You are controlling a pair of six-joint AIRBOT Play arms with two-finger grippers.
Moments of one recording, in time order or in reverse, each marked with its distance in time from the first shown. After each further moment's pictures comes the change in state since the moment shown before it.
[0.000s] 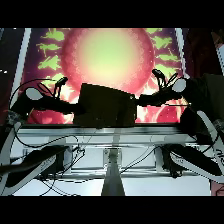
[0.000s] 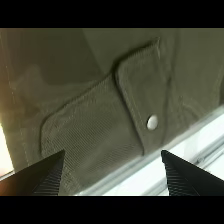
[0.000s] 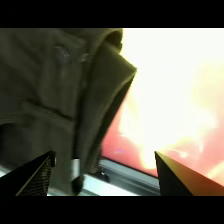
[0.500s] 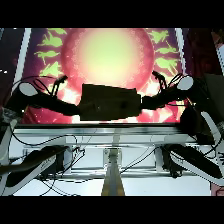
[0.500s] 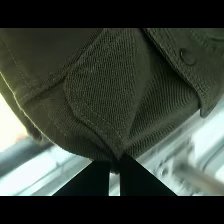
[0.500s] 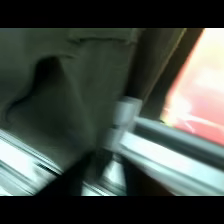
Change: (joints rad) left arm 0.027 0.002 0.064 0.076 -0.213 0.016; right arm -0.032 0.058 0.010 0.130 0.216 -0.010
